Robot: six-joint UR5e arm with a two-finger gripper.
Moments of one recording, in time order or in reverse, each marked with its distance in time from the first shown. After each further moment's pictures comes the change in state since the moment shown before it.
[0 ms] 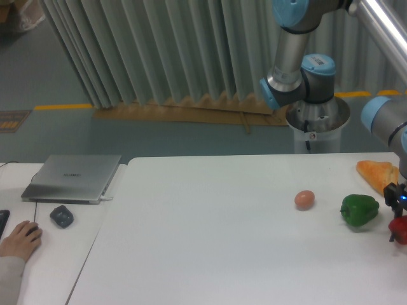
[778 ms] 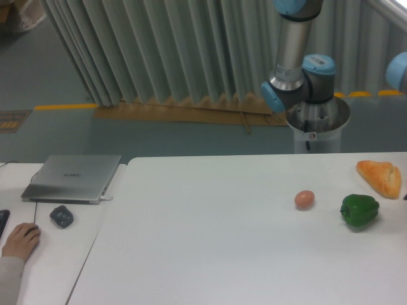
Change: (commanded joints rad) arm 0.239 0.052 0.055 -0.118 -0.069 0.701
